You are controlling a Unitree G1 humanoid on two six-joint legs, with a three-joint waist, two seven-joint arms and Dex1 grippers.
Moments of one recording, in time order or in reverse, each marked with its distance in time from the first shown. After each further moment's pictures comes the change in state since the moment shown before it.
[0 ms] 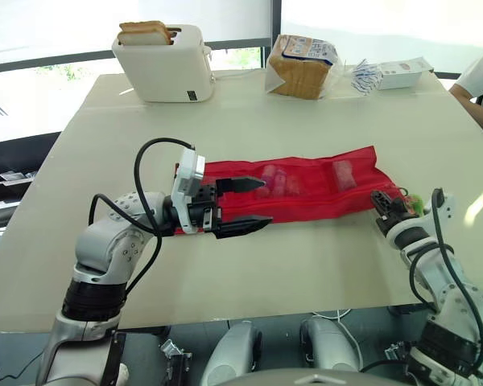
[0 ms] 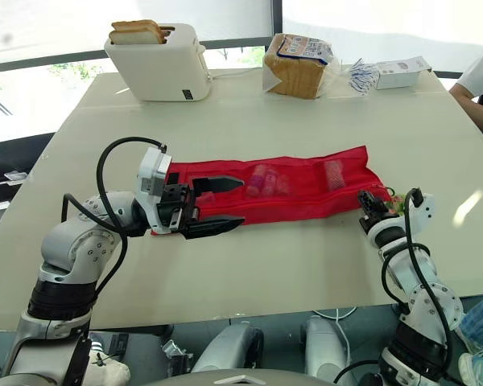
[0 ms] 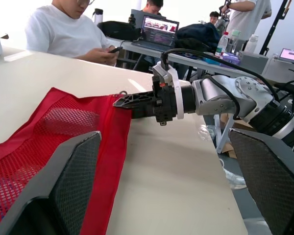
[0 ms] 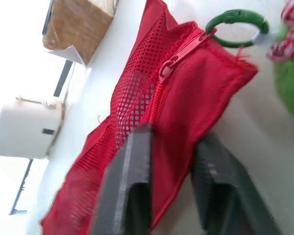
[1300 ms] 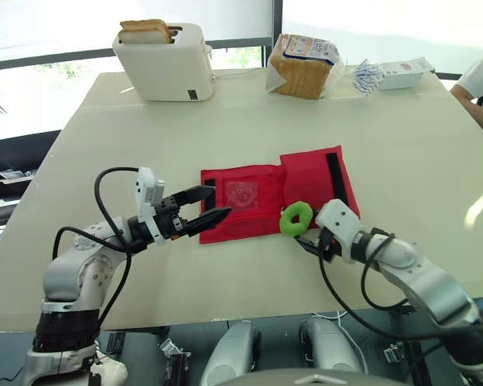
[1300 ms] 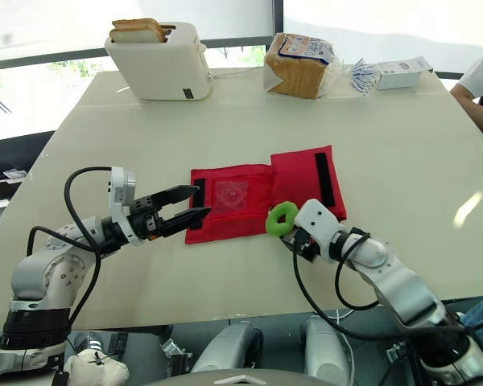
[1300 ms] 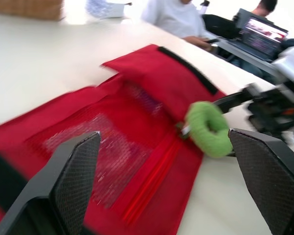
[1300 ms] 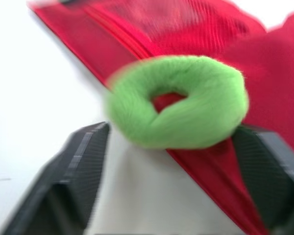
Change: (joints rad) left arm 0.221 0.034 0.220 0.130 -0.038 0.091 0.251; right arm 0.001 -0.579 0.737 -0.251 -0.778 -0.217 0.855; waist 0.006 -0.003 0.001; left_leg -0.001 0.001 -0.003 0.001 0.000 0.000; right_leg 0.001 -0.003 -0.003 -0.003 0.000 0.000
